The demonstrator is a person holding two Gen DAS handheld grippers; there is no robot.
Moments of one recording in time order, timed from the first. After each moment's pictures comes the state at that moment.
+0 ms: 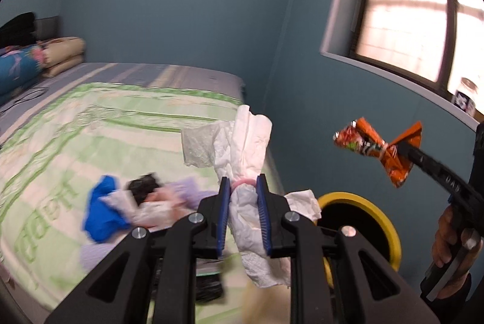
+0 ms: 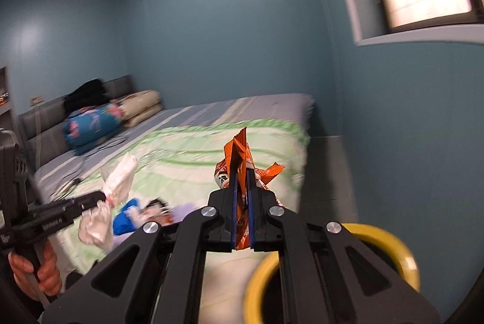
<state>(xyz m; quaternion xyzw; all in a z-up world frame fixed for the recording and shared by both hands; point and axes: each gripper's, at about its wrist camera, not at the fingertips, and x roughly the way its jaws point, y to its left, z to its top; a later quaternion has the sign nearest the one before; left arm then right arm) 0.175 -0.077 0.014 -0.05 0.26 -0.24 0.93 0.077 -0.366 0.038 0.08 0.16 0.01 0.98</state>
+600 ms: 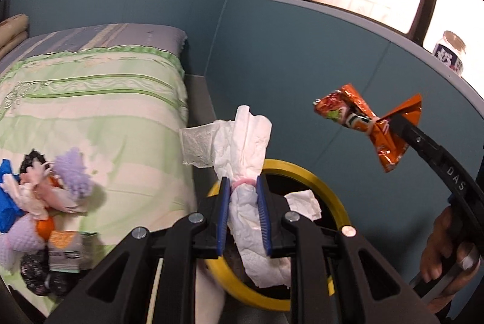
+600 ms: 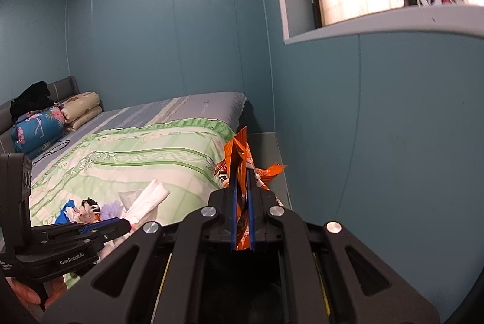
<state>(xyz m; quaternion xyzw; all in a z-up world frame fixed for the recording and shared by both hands) 0.190 -0.233 -0.023 -0.03 0.36 -0.34 0.87 0.042 -0.443 0.028 0.08 0.18 -0.13 0.97</state>
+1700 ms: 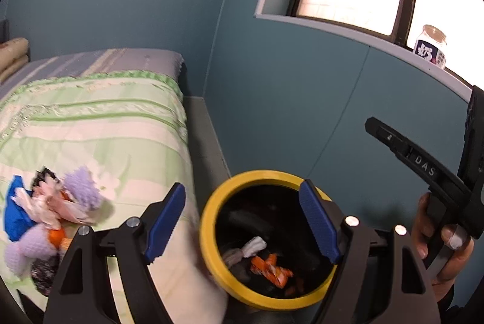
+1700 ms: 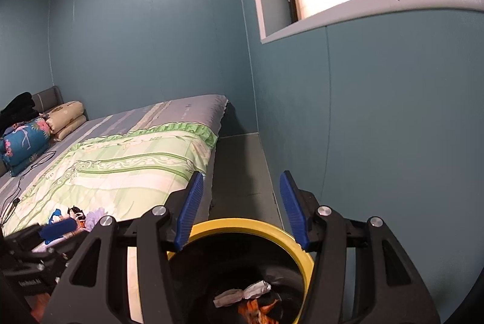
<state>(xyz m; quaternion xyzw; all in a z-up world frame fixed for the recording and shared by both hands) 0.158 -0.218 -0.003 -0.01 0.30 -0.33 0.89 0.036 -0.462 0.023 0.09 0.17 -0.17 0.97</state>
